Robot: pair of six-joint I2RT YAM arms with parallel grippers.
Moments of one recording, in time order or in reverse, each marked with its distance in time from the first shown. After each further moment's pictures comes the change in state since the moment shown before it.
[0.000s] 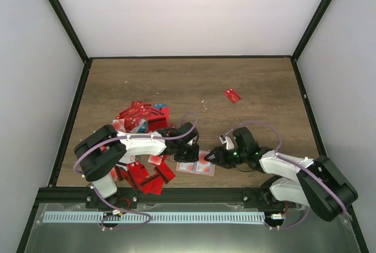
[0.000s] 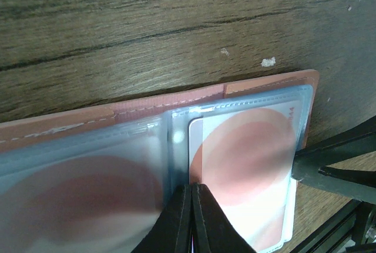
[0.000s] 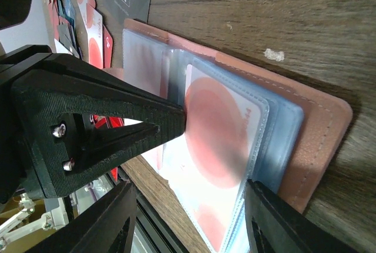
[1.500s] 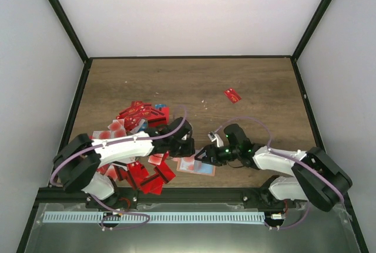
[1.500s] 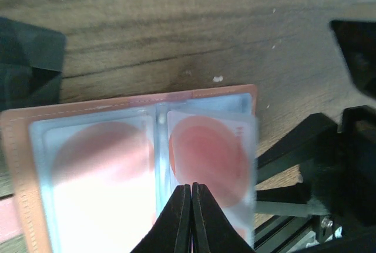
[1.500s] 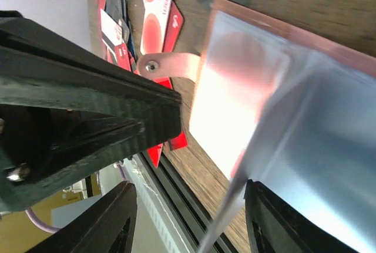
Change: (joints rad) left arm 0.008 -0.174 -0.003 -0.094 -0.071 -0.015; right arm 0.093 0.066 0.057 0.116 -0.069 0.055
